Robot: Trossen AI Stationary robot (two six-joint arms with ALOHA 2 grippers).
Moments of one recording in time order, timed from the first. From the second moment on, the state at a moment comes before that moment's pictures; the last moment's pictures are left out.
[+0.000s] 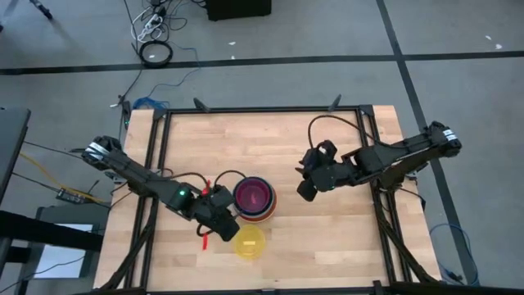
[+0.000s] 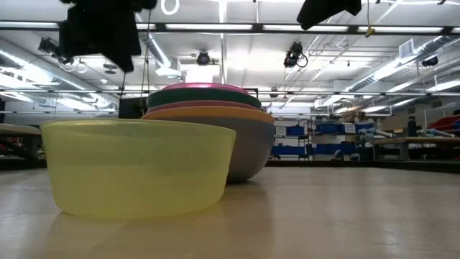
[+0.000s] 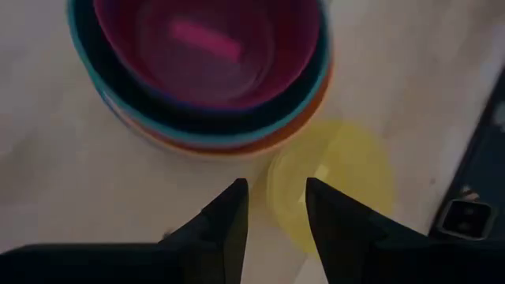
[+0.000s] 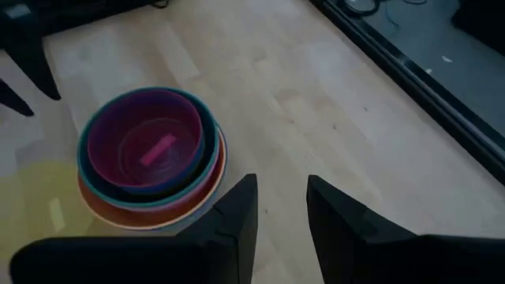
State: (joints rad) left arm -0.49 1.49 1.14 -0.71 -0.31 -1.12; right arm 0.32 1.36 1.32 -0.88 0.63 0.64
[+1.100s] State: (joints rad) left arm -0.48 1.76 1.14 -0.58 -0.11 -1.15; right arm 0.31 1.40 1.32 -0.89 0.63 0.64
